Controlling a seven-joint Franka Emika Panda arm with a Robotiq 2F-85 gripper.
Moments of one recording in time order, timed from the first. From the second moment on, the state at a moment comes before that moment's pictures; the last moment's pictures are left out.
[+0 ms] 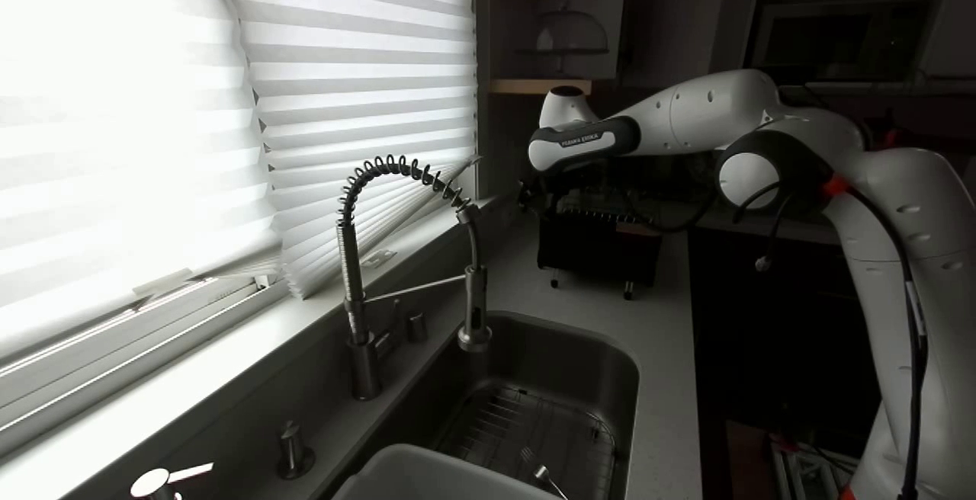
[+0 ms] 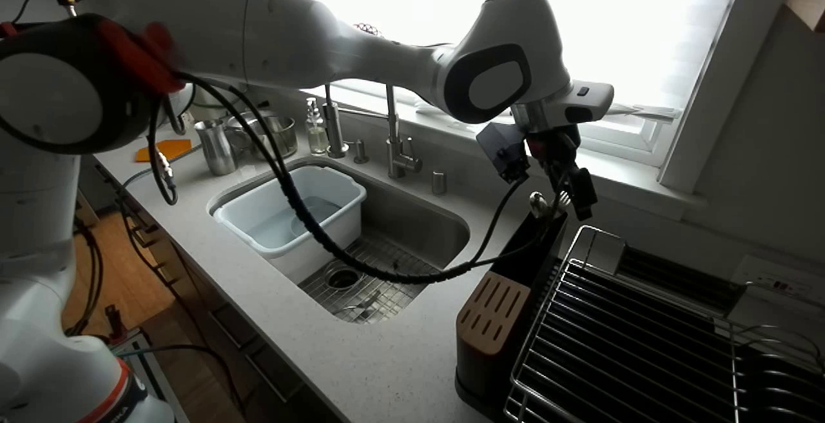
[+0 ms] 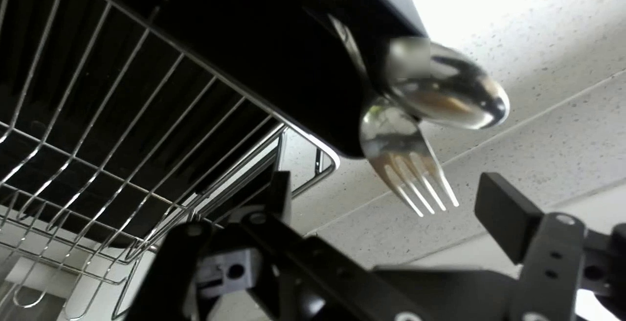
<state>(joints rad) -0.35 0.46 -0.28 -1.41 -0.01 2.28 0.18</state>
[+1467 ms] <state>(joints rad) -0.37 0.42 -0.27 -1.37 0.02 2.27 0.02</state>
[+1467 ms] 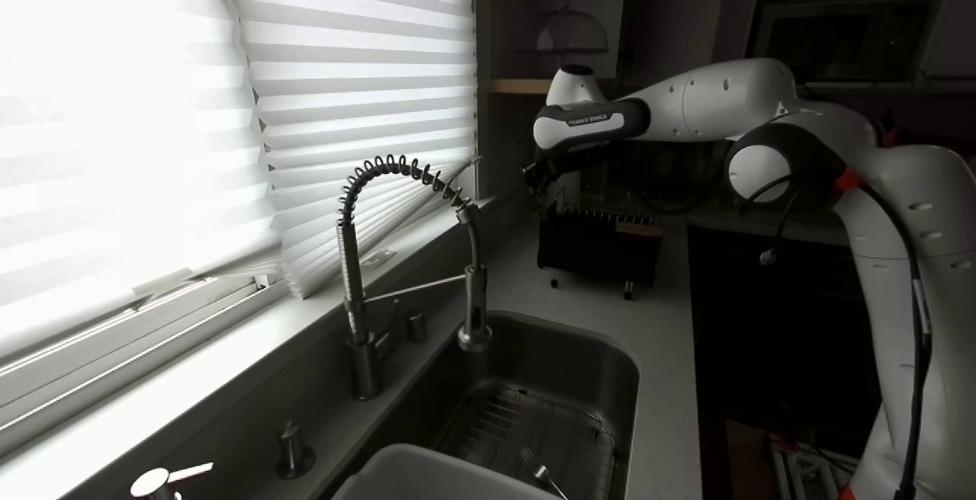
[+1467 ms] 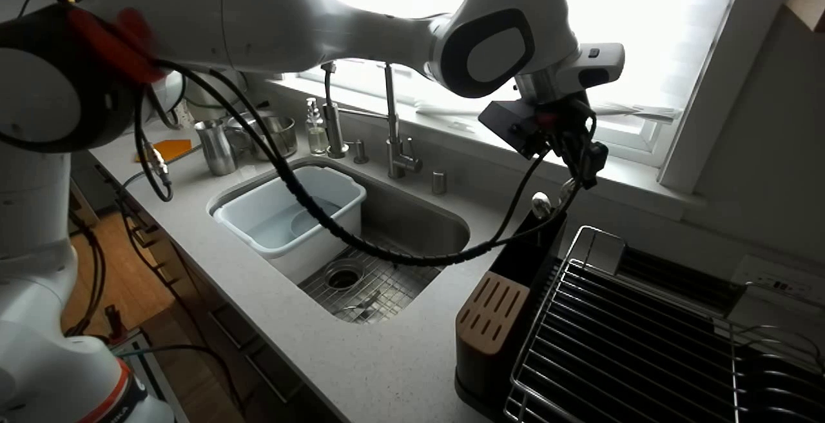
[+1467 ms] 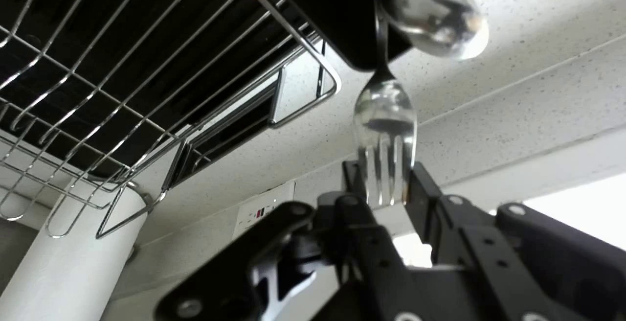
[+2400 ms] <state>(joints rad) -0.37 0.26 -0.29 -1.45 -0.01 2.34 0.06</state>
